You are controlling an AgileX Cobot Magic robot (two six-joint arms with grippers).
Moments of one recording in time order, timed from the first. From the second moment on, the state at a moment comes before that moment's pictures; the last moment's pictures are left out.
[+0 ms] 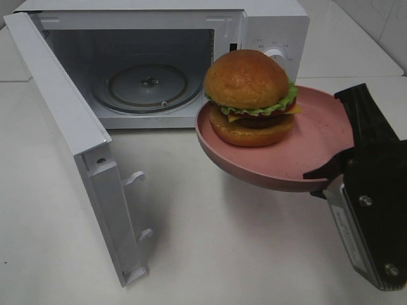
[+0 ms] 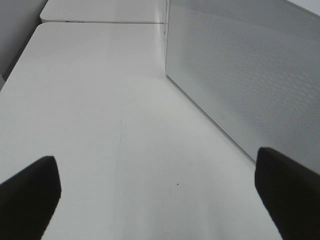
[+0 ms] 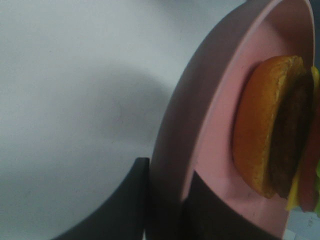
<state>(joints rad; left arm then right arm) 0.06 0.00 -0.50 -0.07 1.04 0.10 0.67 0.98 -0.47 -0.21 0.28 -1.20</state>
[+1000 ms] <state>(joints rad) 0.06 0.00 -0.50 -0.07 1.04 0.10 0.67 0.73 -0.42 -0.59 0.62 -0.67</state>
